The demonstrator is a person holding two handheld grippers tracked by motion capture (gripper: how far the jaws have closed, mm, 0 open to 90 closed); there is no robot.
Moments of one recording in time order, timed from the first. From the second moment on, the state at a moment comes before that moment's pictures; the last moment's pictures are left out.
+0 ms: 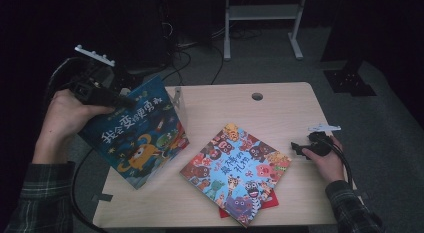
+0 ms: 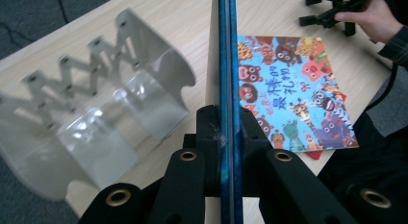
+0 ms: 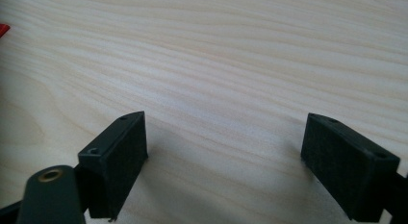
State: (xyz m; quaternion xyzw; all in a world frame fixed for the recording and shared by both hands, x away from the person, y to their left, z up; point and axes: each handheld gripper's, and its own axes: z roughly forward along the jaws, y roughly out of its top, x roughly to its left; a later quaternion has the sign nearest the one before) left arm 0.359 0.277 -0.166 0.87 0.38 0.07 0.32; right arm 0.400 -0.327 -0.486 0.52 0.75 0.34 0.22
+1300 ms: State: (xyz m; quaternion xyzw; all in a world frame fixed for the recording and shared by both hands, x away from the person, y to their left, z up) left arm 0.372 0.371 -0.199 0.79 0.53 0.11 0.28; right arm 0.400 -0.326 -0.486 0.52 0.75 0.34 0.22
